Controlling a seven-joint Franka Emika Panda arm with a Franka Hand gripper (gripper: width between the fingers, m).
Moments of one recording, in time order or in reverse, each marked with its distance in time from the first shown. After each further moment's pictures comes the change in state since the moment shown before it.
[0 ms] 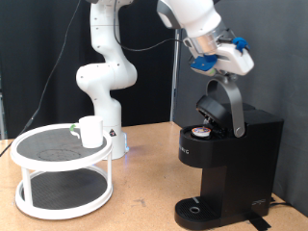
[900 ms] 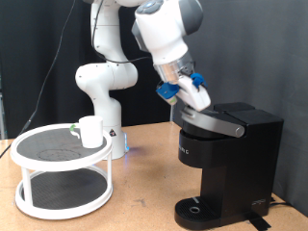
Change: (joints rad) arm -0.082 0.005 -0.050 -0.175 -0.101 0.137 -0.081
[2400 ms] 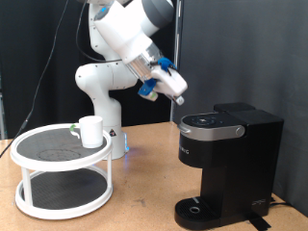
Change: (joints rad) arm -0.024 -0.128 -0.099 -0.086 0.263 -0.003 -0.296
